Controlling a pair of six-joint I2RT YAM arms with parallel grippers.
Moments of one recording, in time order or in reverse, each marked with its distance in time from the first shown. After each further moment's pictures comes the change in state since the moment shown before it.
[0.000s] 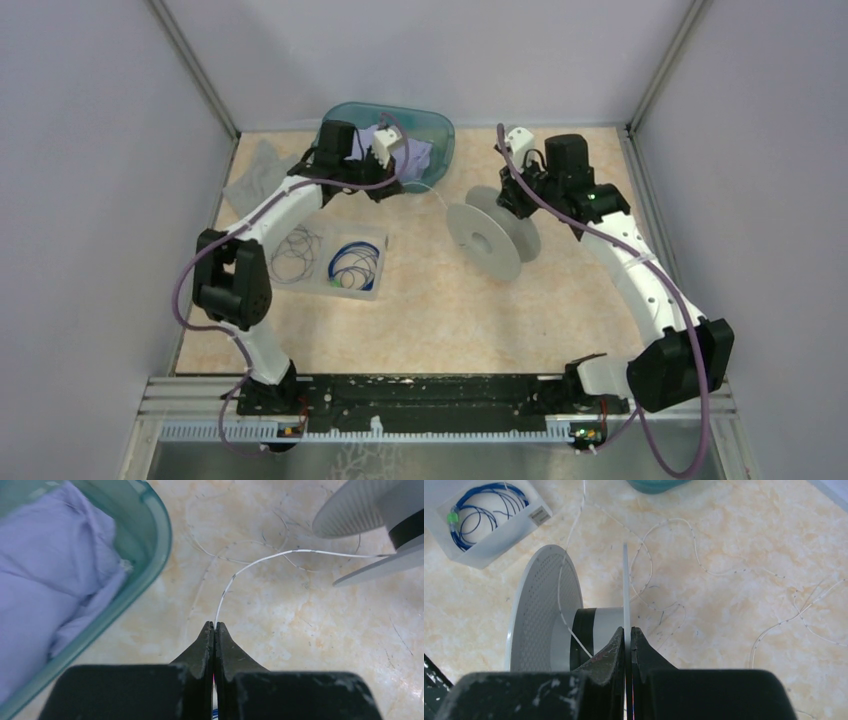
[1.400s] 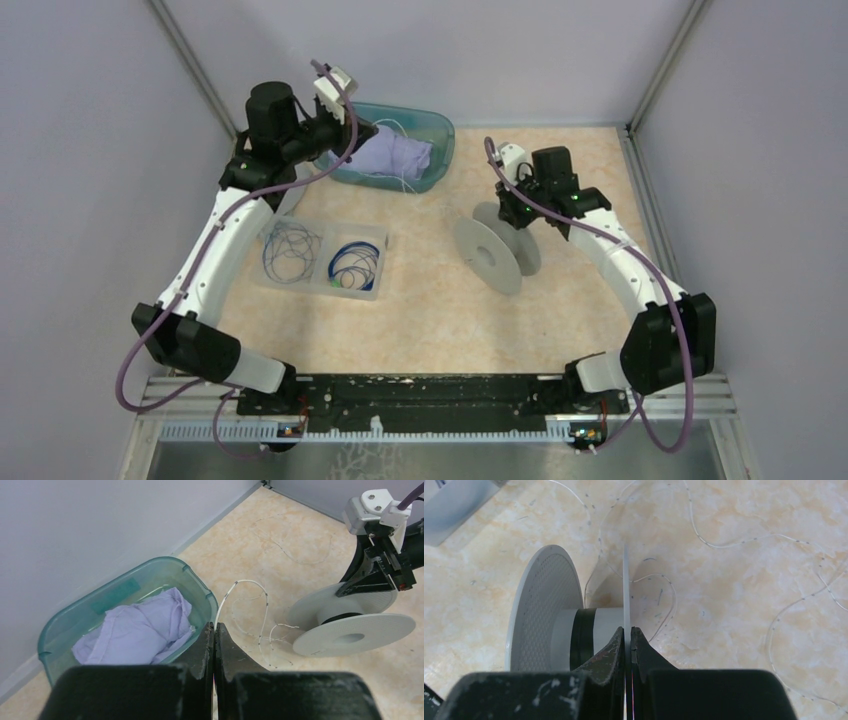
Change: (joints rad) left arm 0.051 -0.368 0.162 -0.015 -0.142 -0.142; right arm 0.000 0.081 -0.104 0.045 0.090 -0.017
